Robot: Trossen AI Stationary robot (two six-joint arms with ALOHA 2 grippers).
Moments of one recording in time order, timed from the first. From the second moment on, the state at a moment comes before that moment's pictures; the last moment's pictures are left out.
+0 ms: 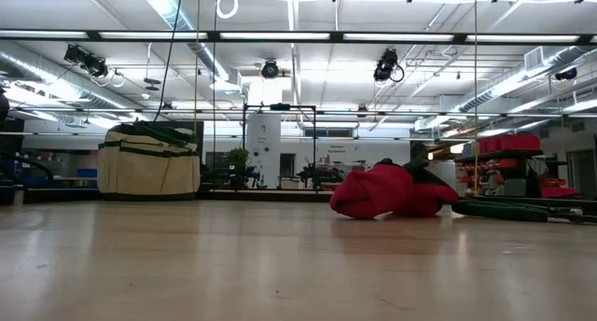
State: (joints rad) left arm 0.04 0.94 1.19 -0.44 -0.18 -0.20; right arm -0.11 1.15 1.14 0.16 -0.07 0.17
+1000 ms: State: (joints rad) left arm 0.04 0.97 1.19 -0.10 -0.03 -0.14; right arm -0.04 1.15 1.14 0.16 0.00 0.15
